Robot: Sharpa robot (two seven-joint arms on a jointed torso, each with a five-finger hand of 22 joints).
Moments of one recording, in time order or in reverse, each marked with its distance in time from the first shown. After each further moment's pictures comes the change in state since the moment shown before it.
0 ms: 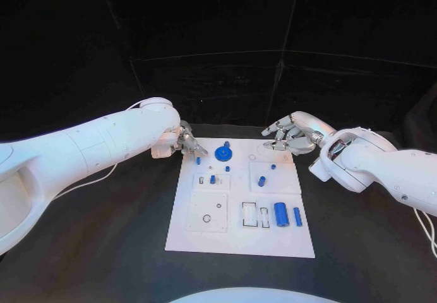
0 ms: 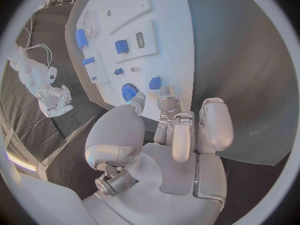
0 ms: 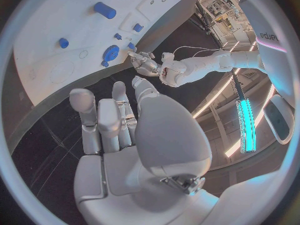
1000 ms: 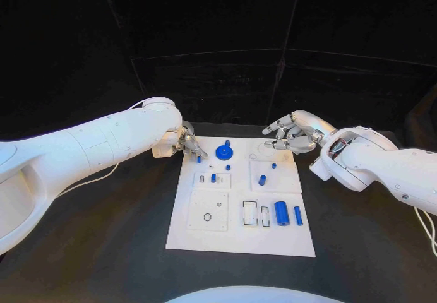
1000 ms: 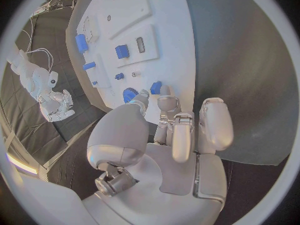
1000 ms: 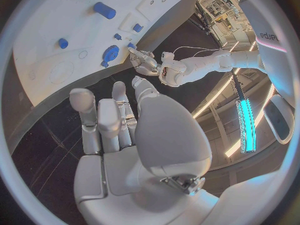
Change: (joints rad) left arm -0.004 0.007 -0.002 -0.003 -0.016 0.031 0.019; left_hand 0.089 0.026 -0.041 -0.039 0.000 0.000 0.000 -0.004 -0.011 -0.007 0.000 0.000 -0.005 0.000 0.000 0.000 0.000 0.000 -0.003 0.003 -0.008 0.000; right arm 0.000 0.002 0.000 -0.003 0.000 0.003 0.000; right_hand 0.000 0.000 0.000 0.000 0.004 -0.004 0.004 0.000 0.000 0.000 0.000 0.000 0.000 0.000 0.000 0.000 0.000 0.000 0.000 0.000 -0.004 -0.001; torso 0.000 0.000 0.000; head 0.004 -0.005
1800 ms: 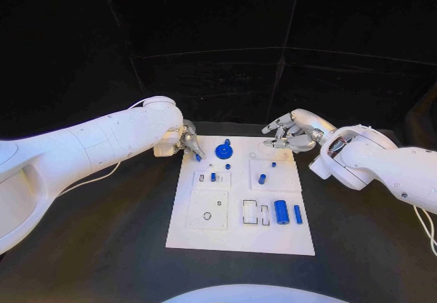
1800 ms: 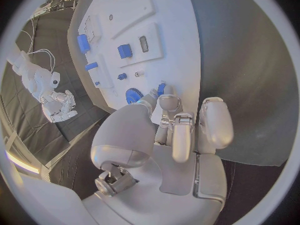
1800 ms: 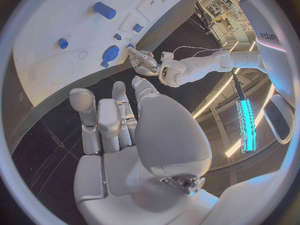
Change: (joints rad) left arm -0.001 0.005 -0.001 -0.002 -0.001 -0.004 0.028; left_hand 0.210 0.087 0.134 -0.153 -0.002 -0.010 -0.005 -0.019 -0.017 -0.020 -0.009 -0.017 -0.021 0.000 0.000 0.000 0.000 0.000 -0.004 -0.004 -0.008 -0.004; right arm 0.000 0.003 0.000 -0.002 0.000 0.001 0.000; right_hand 0.000 0.000 0.000 0.000 0.000 0.000 0.000 0.000 0.000 0.000 0.000 0.000 -0.001 0.000 0.000 -0.004 0.000 0.000 0.000 0.000 0.000 0.000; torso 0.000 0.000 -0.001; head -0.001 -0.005
